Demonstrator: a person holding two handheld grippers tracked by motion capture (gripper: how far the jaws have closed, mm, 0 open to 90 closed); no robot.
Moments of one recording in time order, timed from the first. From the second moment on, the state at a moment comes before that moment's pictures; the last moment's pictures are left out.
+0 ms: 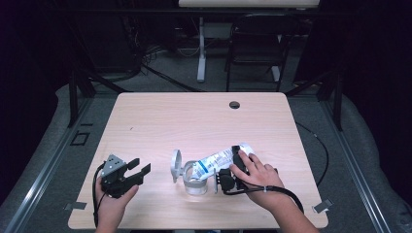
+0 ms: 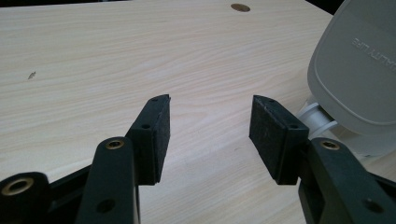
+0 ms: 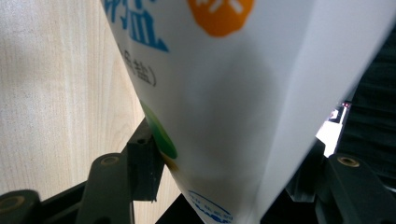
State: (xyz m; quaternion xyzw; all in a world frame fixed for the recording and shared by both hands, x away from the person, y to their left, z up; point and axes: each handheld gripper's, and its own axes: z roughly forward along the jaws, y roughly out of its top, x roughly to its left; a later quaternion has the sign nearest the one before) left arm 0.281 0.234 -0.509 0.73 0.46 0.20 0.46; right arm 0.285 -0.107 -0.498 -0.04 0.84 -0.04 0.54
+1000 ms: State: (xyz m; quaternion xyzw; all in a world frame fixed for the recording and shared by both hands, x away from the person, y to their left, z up) left arm 0.281 0.234 -0.508 0.73 0.46 0.20 0.46; right arm 0.285 -0.106 -0.497 -0.05 0.84 -0.04 0.54
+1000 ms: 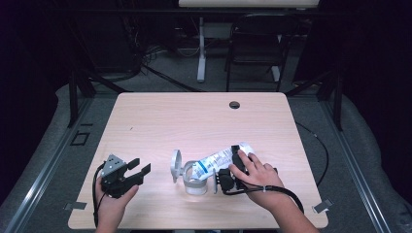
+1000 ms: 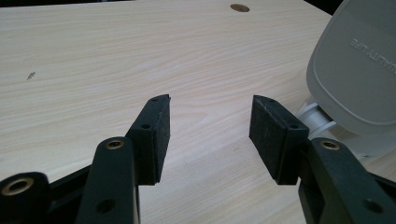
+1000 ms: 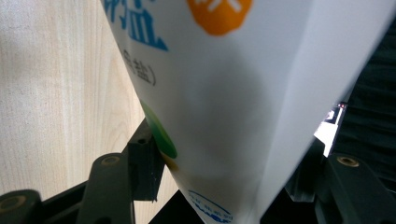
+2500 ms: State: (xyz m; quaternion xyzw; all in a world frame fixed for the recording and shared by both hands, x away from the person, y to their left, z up) left arm 0.282 0.235 -0.509 0.73 0.46 0.20 0.46; right arm 0.285 -0.107 -0.496 -0.05 0.84 -0.05 0.54
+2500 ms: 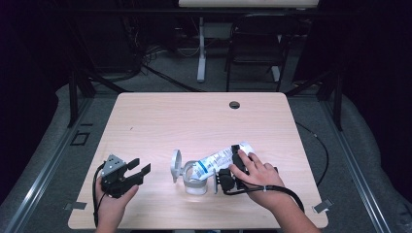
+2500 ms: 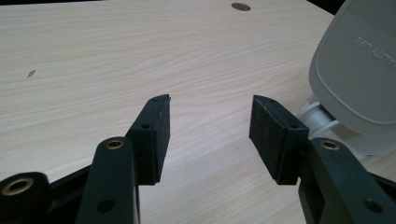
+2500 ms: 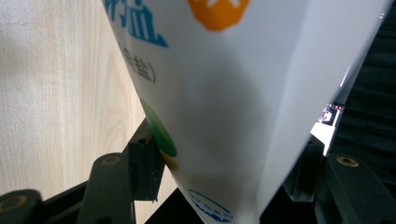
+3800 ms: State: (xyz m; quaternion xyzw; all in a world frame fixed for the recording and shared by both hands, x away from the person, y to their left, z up) left arm 0.282 0.235 -0.510 0.73 0.47 0.20 0.46; right arm 0.284 -0.106 -0.494 -0.06 0.83 -0.05 0.55
